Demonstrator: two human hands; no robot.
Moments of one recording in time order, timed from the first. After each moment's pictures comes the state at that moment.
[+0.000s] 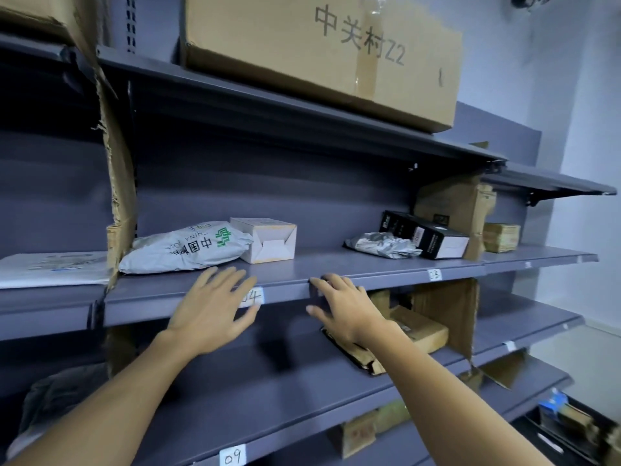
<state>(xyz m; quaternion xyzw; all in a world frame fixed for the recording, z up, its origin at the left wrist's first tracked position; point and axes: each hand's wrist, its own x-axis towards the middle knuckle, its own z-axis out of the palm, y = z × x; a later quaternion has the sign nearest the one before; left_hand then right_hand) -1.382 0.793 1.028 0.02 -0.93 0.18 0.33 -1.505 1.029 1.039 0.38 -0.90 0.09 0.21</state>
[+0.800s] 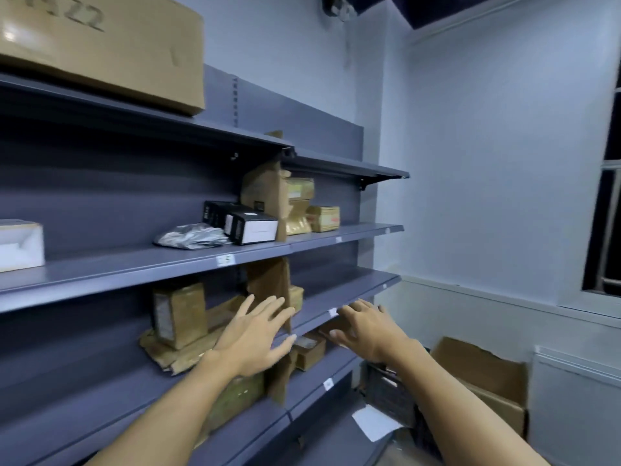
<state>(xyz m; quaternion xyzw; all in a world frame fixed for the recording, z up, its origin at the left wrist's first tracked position) -1.537 1.235 0.980 -0.23 -0.94 0.03 0.23 -1.546 1.490 0.993 0.16 -0.97 0.02 0.16</state>
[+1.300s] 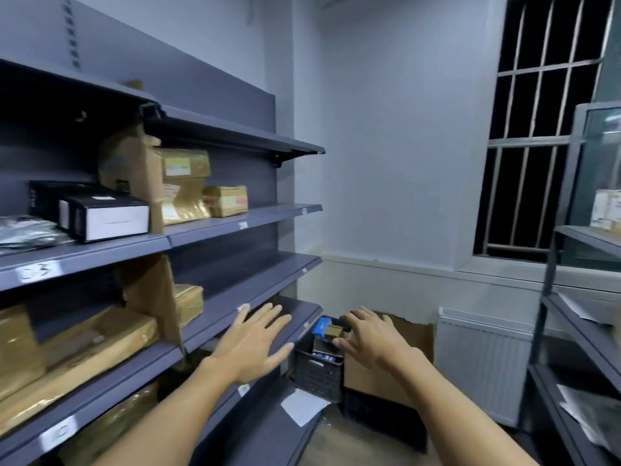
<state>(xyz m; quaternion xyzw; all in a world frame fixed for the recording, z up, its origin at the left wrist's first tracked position) -1.671 1.430 0.931 -0.35 -0.92 0.01 0.18 -1.609 1.687 0.937 0.01 -0.99 0.04 0.12</state>
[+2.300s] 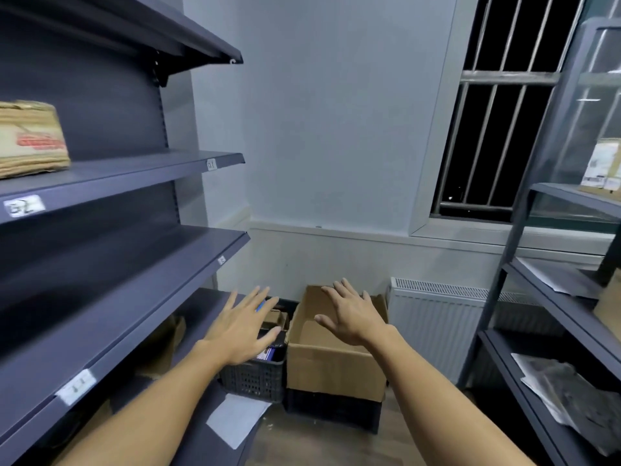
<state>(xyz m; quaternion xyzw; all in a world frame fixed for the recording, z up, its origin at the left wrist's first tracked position) -2.066 1.672 0.827 -0.43 -0.89 0.01 0.11 -1.945 1.894 0.855 -0.11 -0.99 0.03 0.05</state>
